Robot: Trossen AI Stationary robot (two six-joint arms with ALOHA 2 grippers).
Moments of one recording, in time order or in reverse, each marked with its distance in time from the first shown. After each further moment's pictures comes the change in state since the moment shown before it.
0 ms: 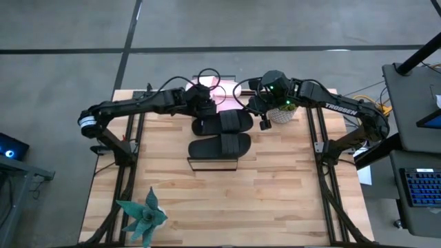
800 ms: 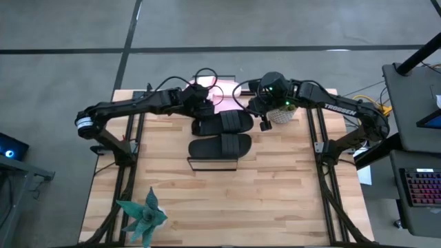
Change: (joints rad) left arm -0.002 -0.042 -0.022 0.009 0.058 0.010; right arm -0.005 0.000 -0.023 0.000 0.000 -0.004
